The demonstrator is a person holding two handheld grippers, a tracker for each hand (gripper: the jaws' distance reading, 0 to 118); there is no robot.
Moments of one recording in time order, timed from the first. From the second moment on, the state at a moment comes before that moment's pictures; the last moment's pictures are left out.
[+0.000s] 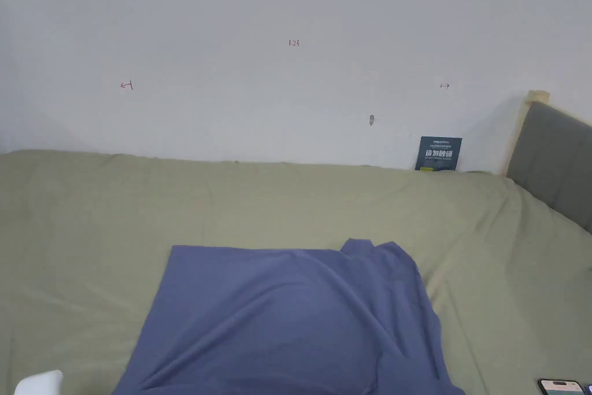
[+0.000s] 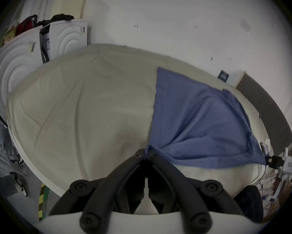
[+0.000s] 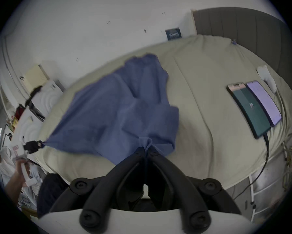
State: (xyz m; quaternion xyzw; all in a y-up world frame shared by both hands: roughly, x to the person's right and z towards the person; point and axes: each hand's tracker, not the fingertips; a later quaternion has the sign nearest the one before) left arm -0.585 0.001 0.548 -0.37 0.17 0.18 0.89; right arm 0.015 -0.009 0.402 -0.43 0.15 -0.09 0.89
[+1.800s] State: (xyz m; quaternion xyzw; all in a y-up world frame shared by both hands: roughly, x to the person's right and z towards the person) left arm -0.569 -0.025 0.514 -0.46 0.08 -0.02 0.88; right arm -0.026 0.129 0.521 -0.20 0.14 0.00 0.97
